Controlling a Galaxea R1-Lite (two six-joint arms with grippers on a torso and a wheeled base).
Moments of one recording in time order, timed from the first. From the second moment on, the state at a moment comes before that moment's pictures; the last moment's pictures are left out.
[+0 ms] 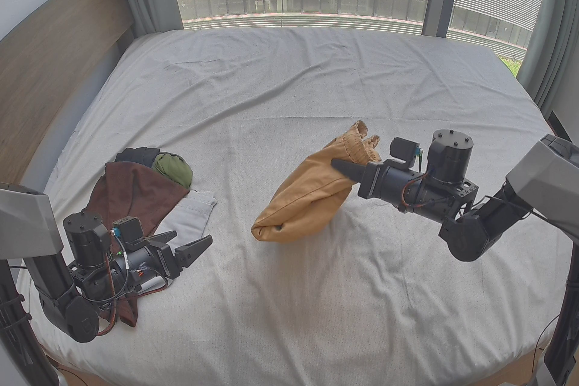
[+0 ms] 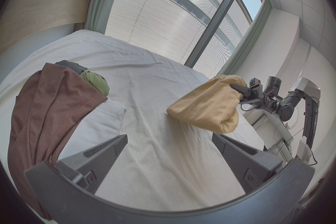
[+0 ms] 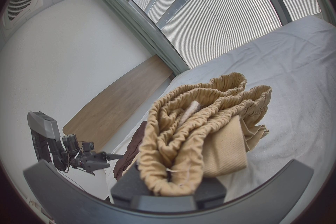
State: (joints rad) left arm -0.20 2.04 -0.23 -1.55 -0.36 -0.28; right arm 0.44 2.15 -0.97 -1.13 0.41 0.43
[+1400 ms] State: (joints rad) left arm -0.20 2.05 -0.22 -1.55 -0.36 -0.28; right arm 0.41 2.50 -1.82 -0.75 0.41 0.47
